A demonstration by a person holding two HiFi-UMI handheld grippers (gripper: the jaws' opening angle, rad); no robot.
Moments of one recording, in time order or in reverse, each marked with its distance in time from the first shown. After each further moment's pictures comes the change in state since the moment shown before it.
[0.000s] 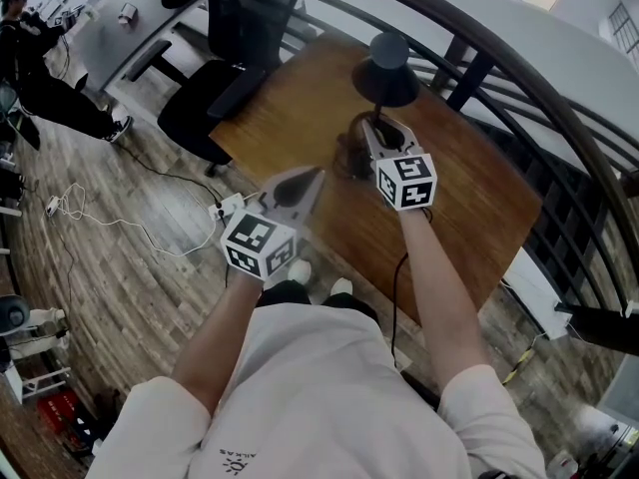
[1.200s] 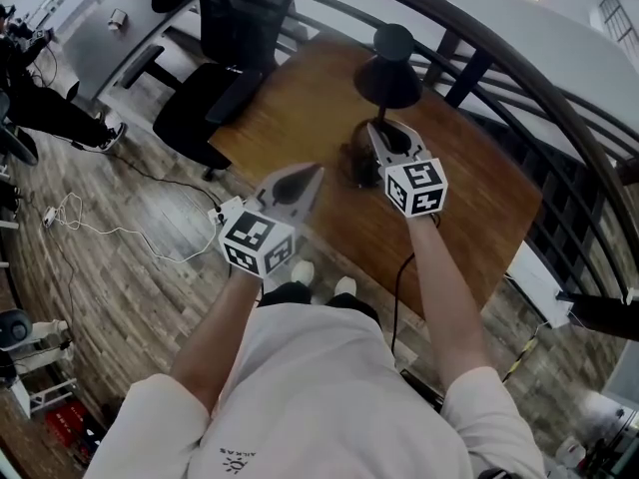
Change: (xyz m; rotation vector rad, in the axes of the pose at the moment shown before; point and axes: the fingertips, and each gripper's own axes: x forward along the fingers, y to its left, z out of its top) left arm -0.007 0.016 0.011 0.006 -0.003 -0.051; right arm -0.013 0.011 0.012 -0.010 -0.014 0.000
